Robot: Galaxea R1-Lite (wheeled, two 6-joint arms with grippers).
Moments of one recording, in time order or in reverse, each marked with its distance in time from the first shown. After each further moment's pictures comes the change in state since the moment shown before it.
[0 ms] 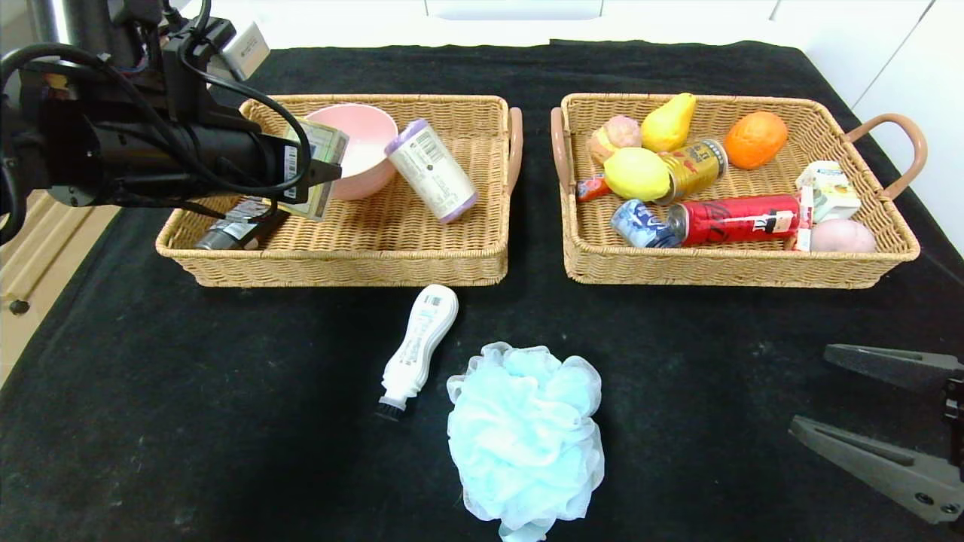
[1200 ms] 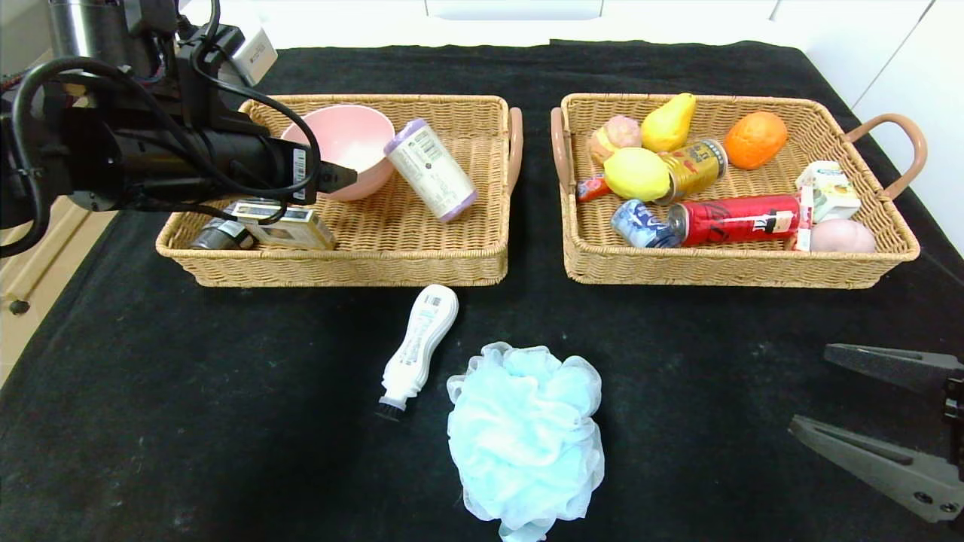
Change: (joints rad) left arm -0.009 0.011 0.011 -0.020 0.010 -0.014; right arm -0.003 0.002 0.000 -0.001 0.000 -0.003
